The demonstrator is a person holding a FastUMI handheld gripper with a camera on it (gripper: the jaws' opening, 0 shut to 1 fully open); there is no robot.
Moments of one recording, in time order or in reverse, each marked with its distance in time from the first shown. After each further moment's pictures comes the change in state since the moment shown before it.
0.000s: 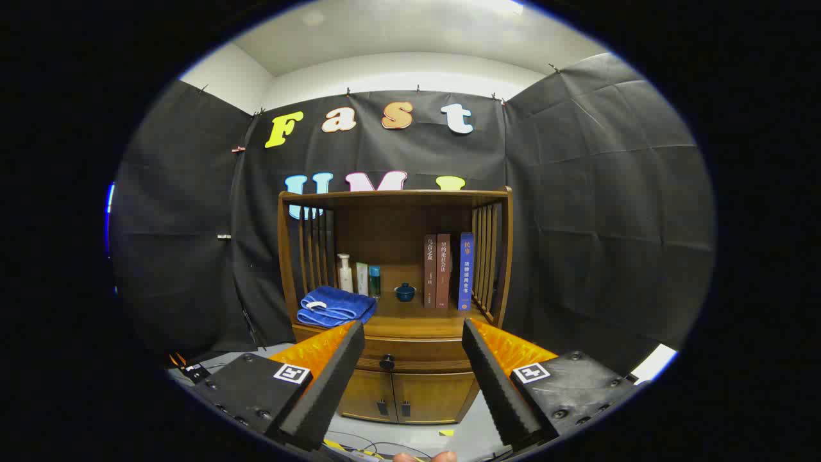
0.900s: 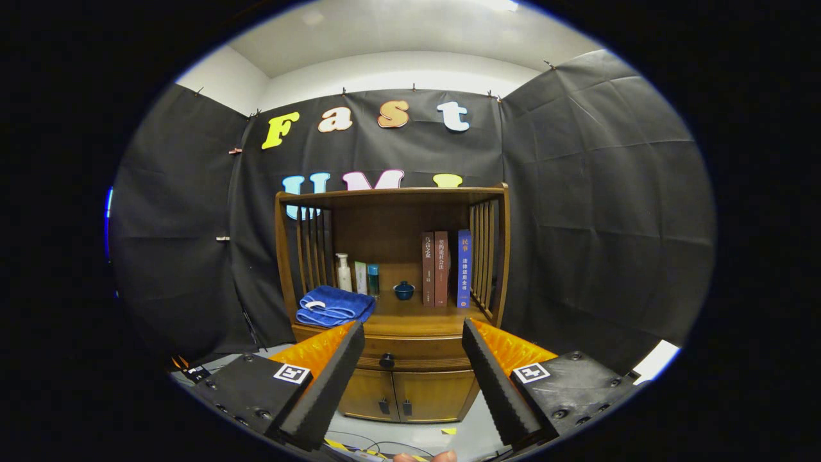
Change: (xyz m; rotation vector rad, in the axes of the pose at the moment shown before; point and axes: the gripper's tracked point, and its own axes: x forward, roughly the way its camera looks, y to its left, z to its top) arm 0.000 -0.004 -0.003 0.014 0.006 -0.007
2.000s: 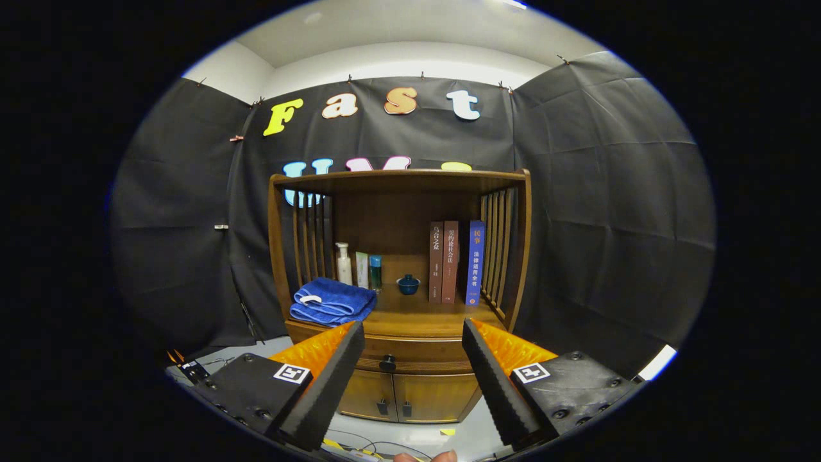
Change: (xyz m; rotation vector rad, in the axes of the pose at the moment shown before) arm 0.066 0.013 -0.023 -0.029 0.056 0.014
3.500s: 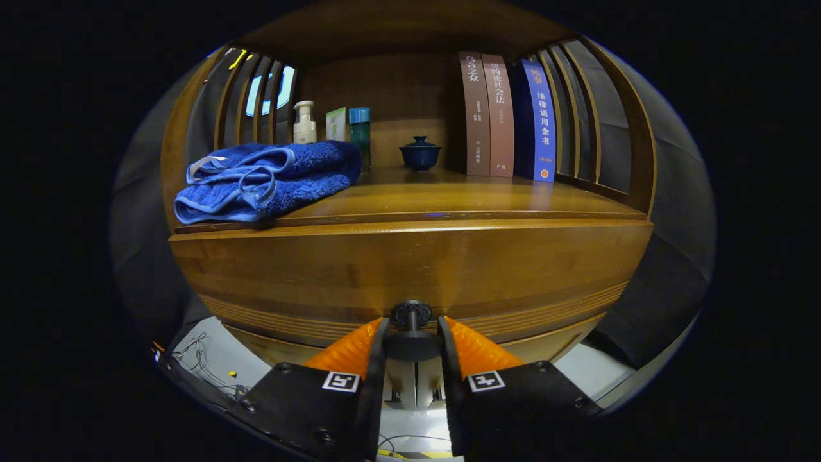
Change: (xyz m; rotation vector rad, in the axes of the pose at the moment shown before) arm 0.231 0.063 -0.267 0.035 0.325 -0.085
